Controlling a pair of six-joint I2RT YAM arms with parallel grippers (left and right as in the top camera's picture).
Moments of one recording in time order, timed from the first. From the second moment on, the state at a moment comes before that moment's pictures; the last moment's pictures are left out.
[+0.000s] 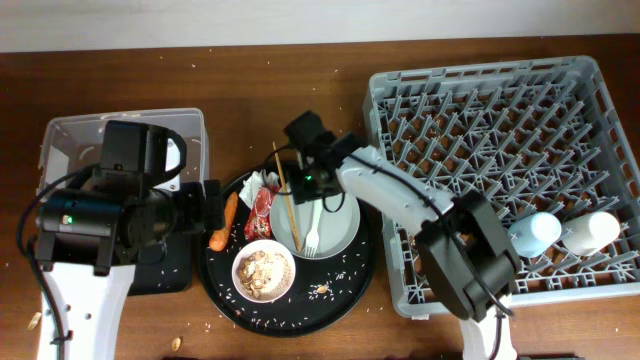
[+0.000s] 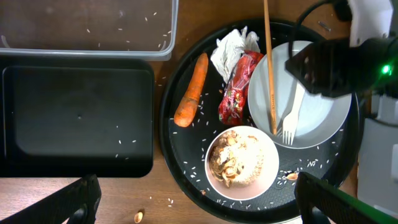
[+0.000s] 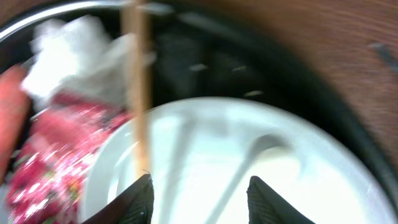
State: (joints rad) left arm -0.13 1.25 1.52 -1.43 -0.03 -0.22; right arm 0.65 2.09 1.58 -0.72 -0.14 0.37
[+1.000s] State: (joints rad) left arm -0.13 1.25 1.52 -1.43 -0.03 -0.22; right arm 0.36 1.87 1.56 -1.03 0.12 0.18
